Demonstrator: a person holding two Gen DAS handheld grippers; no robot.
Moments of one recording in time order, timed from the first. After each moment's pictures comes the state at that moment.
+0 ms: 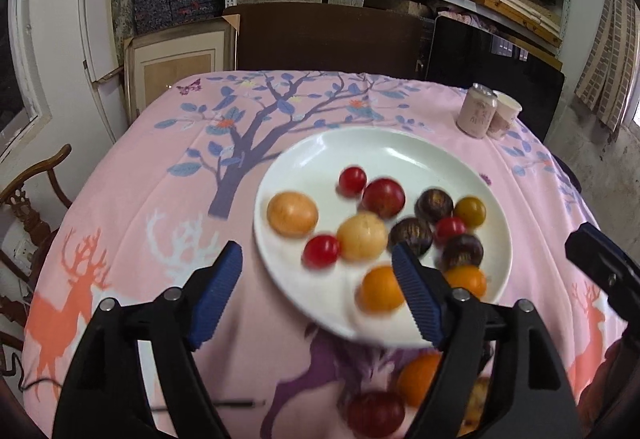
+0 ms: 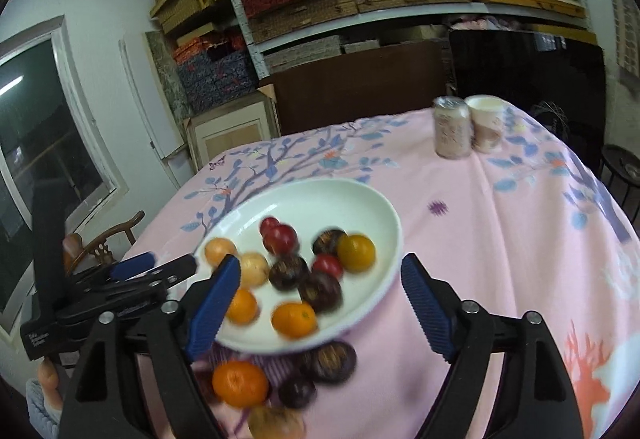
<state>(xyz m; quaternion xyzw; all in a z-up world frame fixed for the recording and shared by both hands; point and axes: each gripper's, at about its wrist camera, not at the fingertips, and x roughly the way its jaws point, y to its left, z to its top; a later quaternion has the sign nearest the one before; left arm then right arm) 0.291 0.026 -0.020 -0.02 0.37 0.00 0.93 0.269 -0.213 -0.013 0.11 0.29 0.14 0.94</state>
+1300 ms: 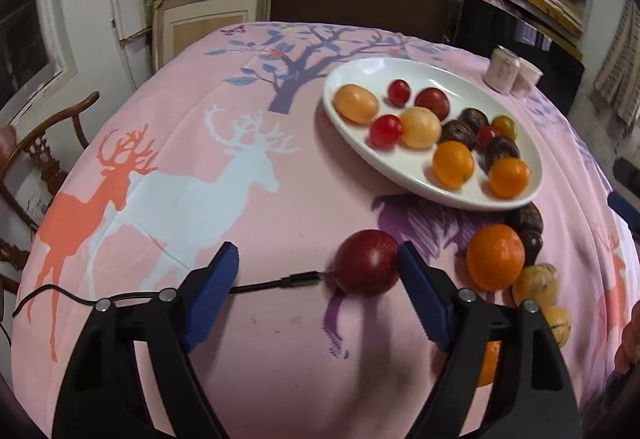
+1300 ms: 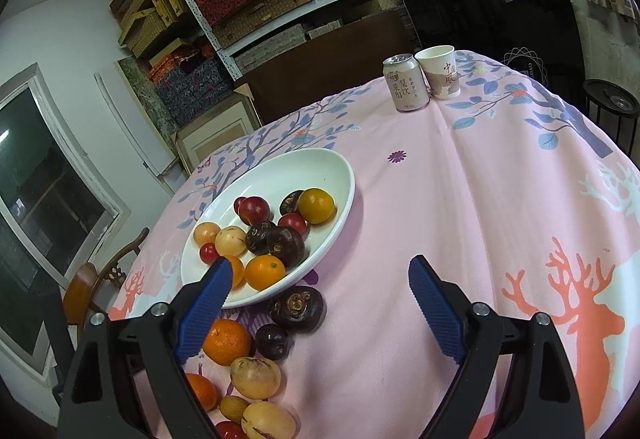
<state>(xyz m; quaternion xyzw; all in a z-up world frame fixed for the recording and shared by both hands) 0.227 0.063 -0.066 -0.03 0.41 0.03 0.91 0.245 -0.257 -0.038 0.19 0.33 0.13 0.92</state>
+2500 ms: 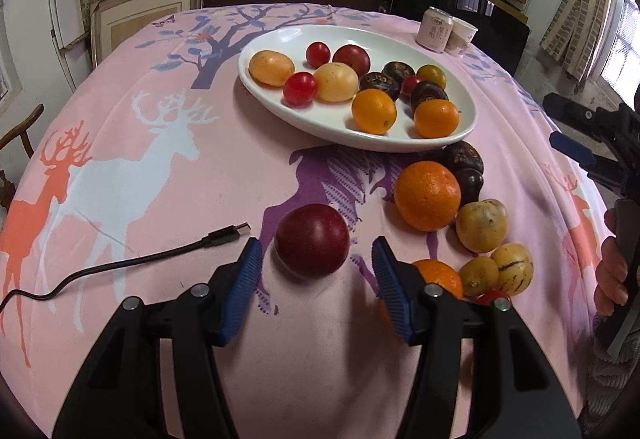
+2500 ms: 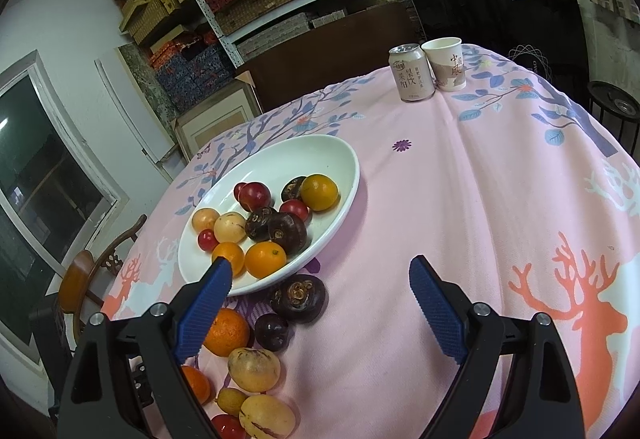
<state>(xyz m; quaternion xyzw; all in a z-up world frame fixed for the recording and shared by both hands) 0.210 0.038 -0.077 -0.02 0.44 -0.08 0.89 0.246 -0.249 -0.045 0.17 0.34 0.13 0.91</state>
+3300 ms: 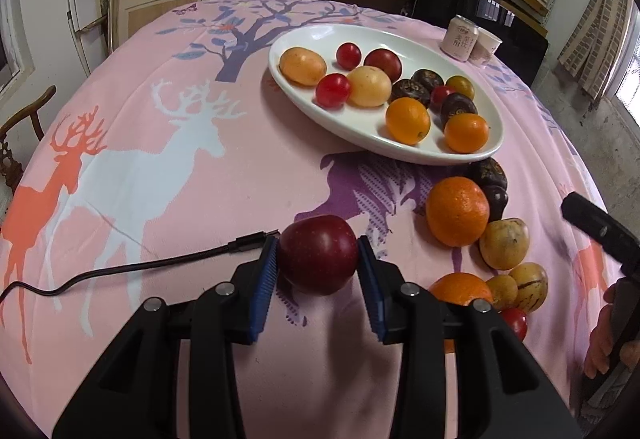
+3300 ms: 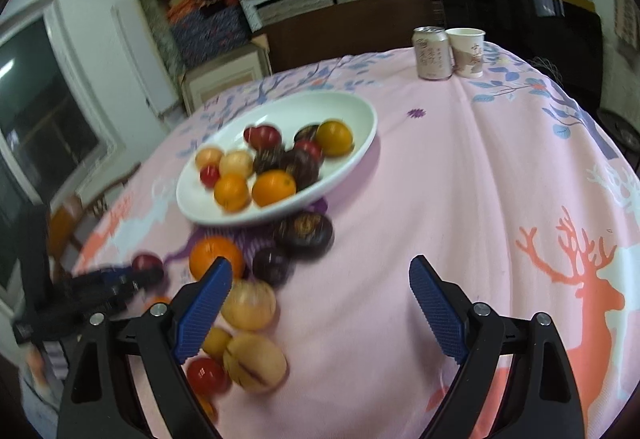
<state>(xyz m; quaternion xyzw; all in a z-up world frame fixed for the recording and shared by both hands) 0.221 0.053 -0.078 -0.04 0.45 -0.05 0.89 0.218 -0.222 -0.062 0.08 0.38 0.15 0.91</state>
